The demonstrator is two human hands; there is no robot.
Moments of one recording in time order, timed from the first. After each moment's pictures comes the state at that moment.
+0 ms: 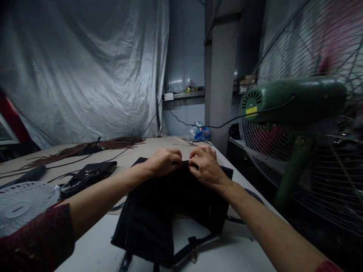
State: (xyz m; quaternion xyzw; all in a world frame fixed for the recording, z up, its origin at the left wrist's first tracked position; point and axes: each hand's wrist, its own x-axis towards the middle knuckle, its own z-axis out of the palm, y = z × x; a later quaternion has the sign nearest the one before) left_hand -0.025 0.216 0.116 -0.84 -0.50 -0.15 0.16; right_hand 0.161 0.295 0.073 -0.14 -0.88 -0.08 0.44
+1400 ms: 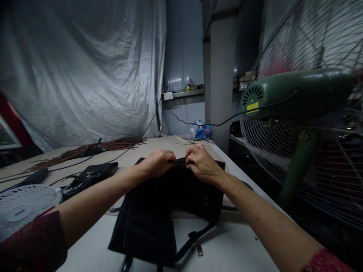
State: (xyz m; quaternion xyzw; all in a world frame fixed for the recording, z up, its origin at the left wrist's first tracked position) left_hand -0.036 0.209 0.112 -0.81 -0.55 -0.14 0.15; right_hand 0.148 0.311 0.074 -0.08 -0.92 0.02 0.38
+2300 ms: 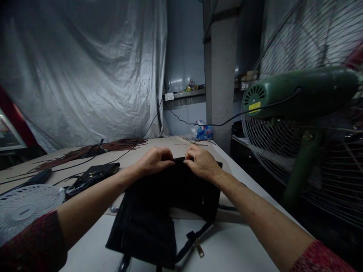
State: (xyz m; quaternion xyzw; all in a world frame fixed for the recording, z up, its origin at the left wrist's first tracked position) left_hand -0.048 0.200 0.119 -0.76 -0.61 -0.23 0.05; right_hand 0.134 0.312 0.079 -0.14 -0.89 0.11 0.41
